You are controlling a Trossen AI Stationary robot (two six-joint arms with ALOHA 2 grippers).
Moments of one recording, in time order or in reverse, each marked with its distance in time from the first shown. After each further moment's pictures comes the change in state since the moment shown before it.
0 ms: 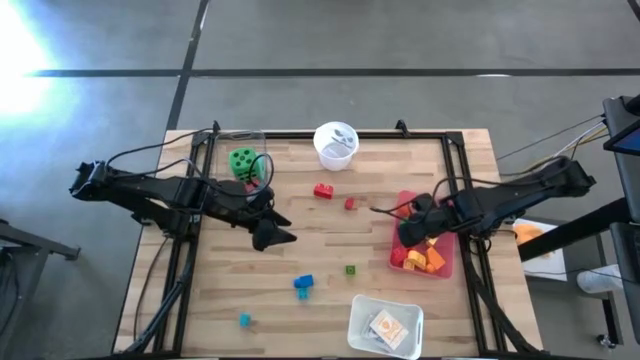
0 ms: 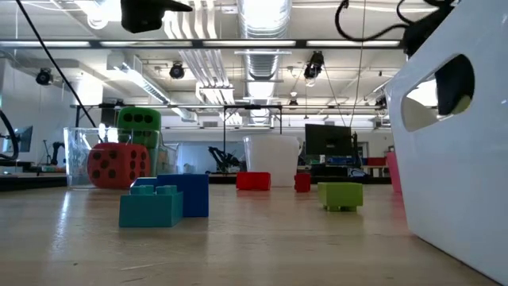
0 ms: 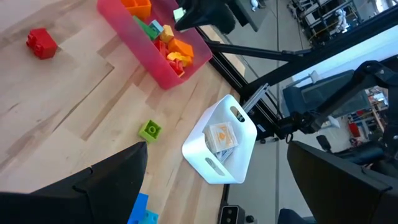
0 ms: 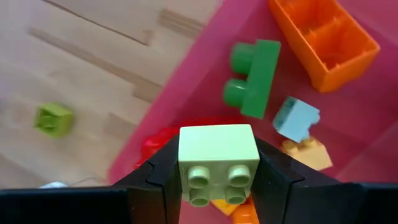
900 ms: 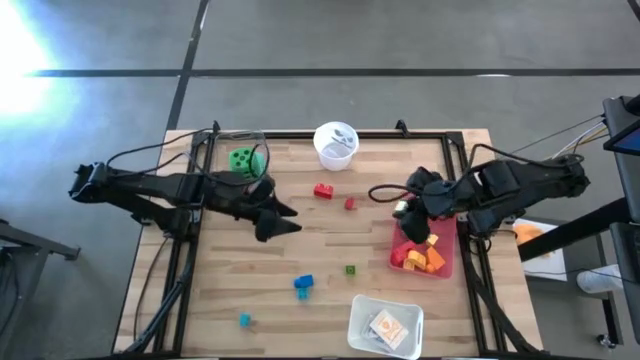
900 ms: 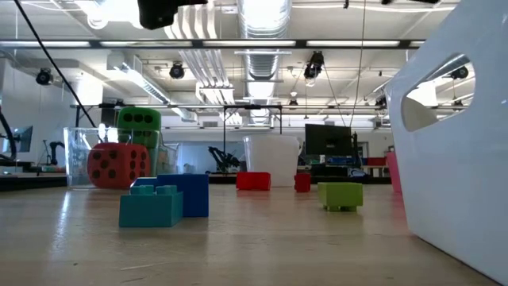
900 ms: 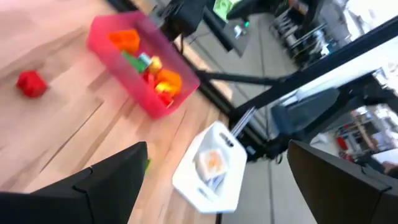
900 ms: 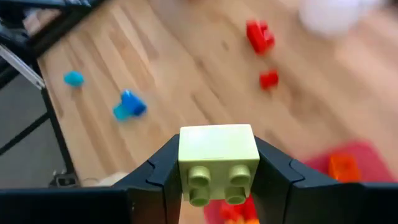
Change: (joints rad) left arm 0.059 0.003 0.001 0.106 0.016 0.047; right arm 0.000 0.094 0.596 -0.115 0.127 -0.573
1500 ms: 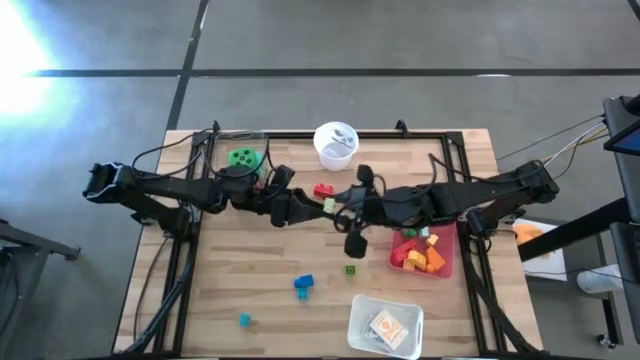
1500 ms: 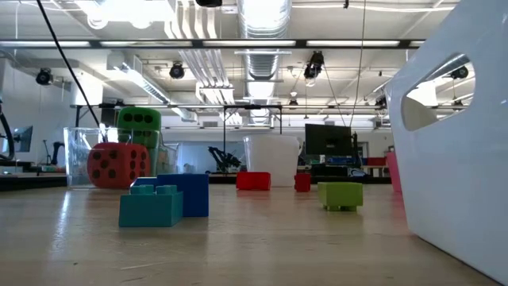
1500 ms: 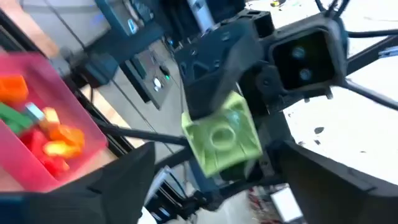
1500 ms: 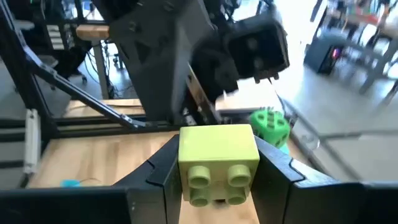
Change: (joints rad) left arm 0.040 0.180 0.000 0.596 0.081 -0.187; right arm 0.007 0.314 0.084 0.862 0.192 -0.788
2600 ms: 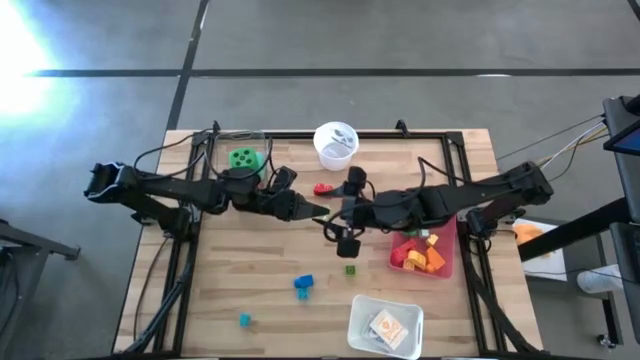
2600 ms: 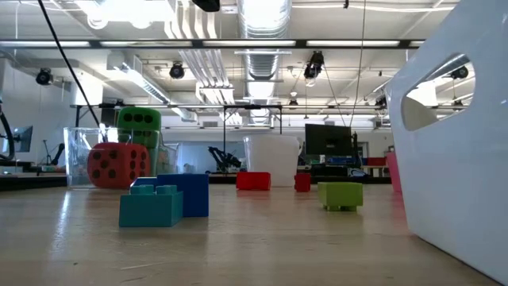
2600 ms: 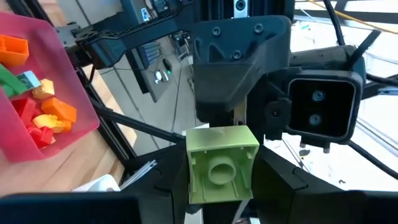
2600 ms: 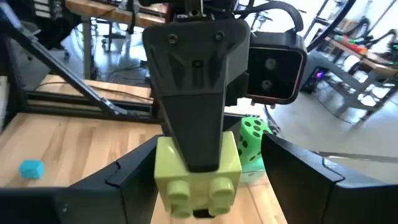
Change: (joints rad) left arm -0.006 0.015 0.000 -0.009 -0.025 -0.193; right arm -0.007 0.054 0.003 0.039 0.016 -0.191
